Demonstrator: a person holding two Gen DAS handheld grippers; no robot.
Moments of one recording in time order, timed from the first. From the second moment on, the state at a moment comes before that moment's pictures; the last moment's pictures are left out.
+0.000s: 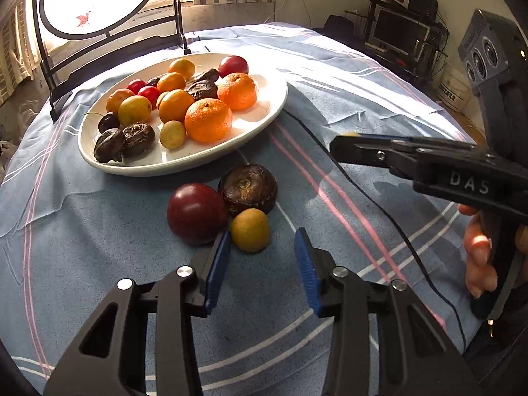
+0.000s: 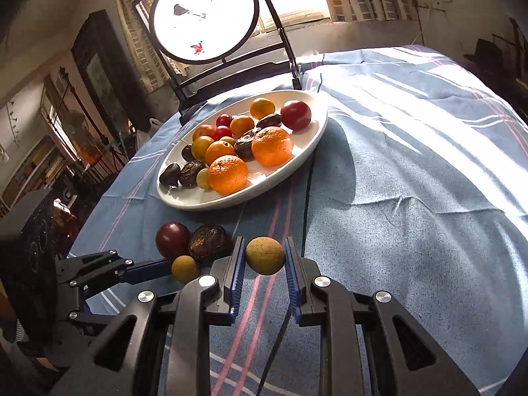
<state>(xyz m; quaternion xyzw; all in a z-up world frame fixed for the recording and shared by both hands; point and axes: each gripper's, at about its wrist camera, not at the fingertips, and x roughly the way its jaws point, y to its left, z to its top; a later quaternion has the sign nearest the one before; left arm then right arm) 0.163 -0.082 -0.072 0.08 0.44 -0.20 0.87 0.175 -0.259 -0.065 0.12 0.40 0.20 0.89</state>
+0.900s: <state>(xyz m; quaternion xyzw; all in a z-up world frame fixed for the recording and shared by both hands) 0.192 -0.006 -0.005 0.00 0.36 -0.18 0.92 0.216 -0.229 0.003 0.10 0.38 0.23 0.89</state>
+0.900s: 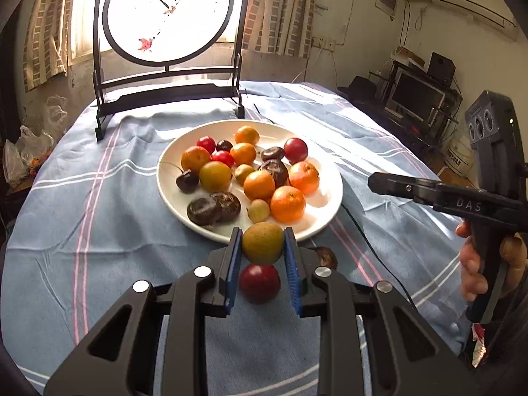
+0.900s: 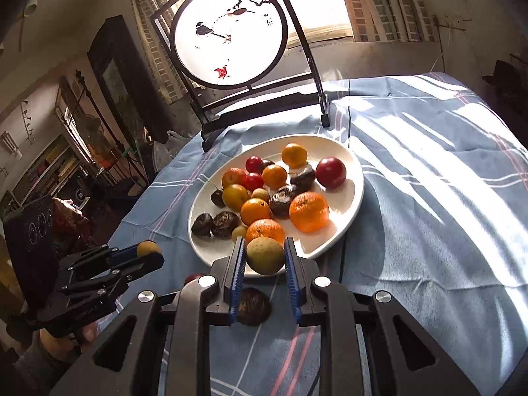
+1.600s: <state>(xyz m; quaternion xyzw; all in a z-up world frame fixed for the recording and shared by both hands) 0.214 -0.004 -0.031 0.03 0.38 -0.17 0.91 0.236 -0.221 -0.018 0.11 0.38 0.20 0.90</state>
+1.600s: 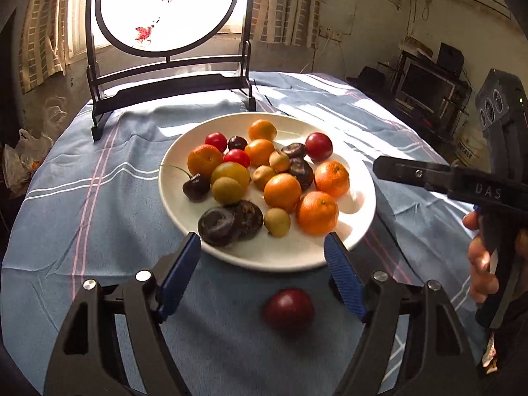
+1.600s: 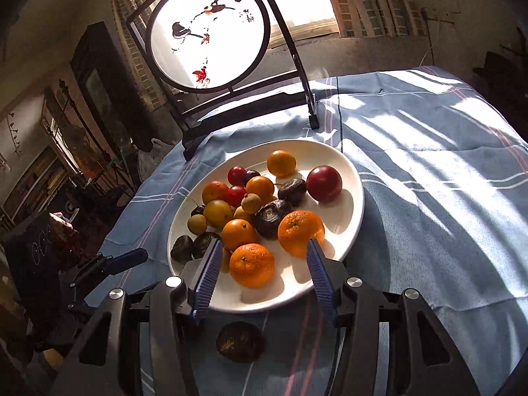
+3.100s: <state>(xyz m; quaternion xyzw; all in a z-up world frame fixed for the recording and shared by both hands) 0.226 -0.010 0.005 0.00 0.37 -0.20 0.91 0.247 -0.213 0.014 0.03 0.38 0.20 0.90</state>
